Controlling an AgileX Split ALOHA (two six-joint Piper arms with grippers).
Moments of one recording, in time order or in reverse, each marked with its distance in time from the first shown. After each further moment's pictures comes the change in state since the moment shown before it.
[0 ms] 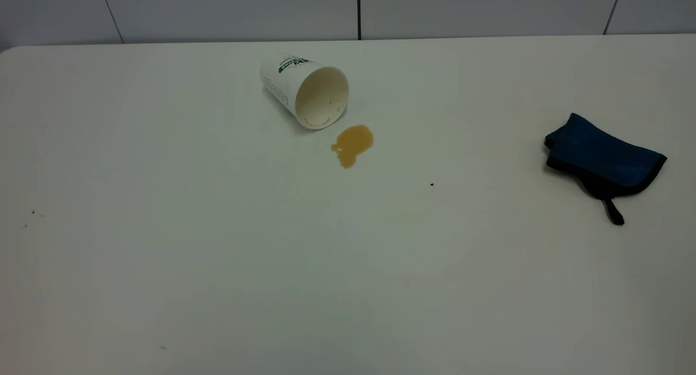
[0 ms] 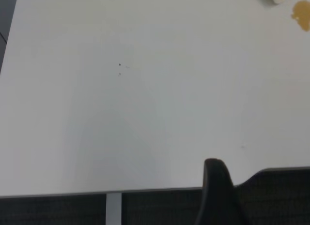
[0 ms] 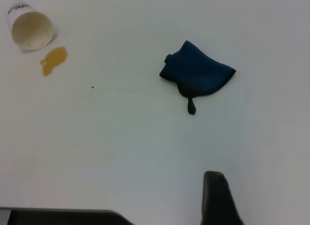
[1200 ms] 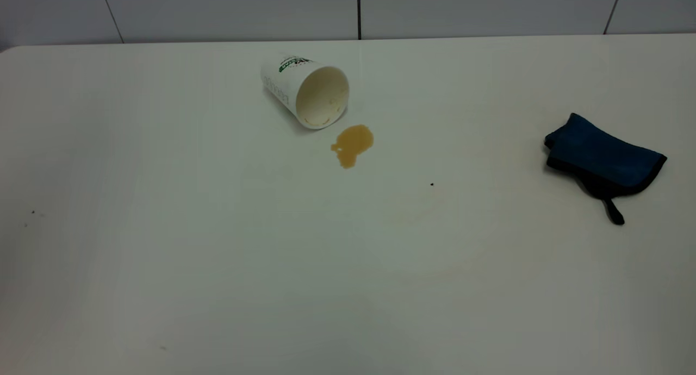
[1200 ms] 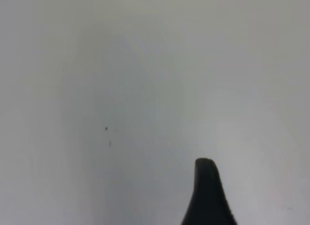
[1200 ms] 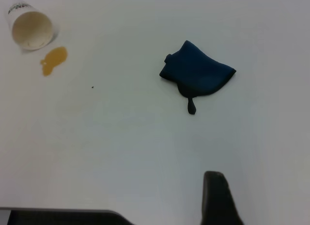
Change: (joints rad) left arm -0.137 1.254 -0.207 0.007 -0.755 0.207; right arm 0.000 0.000 0.000 0.000 0.000 0.000
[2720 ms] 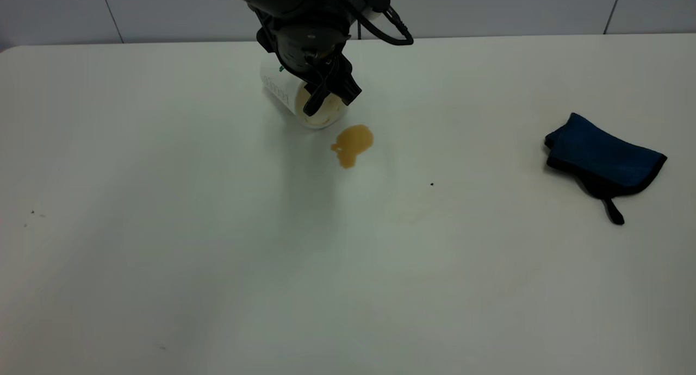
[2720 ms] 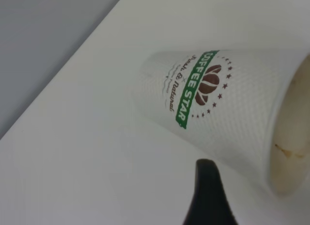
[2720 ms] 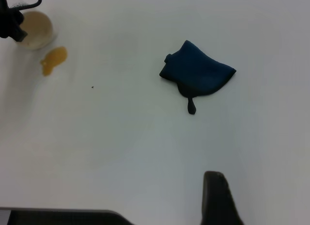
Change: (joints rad) left arm -0.531 1.242 -0.990 1.266 0.119 -1.125; right arm 0.000 0.000 0.000 0.000 0.000 0.000
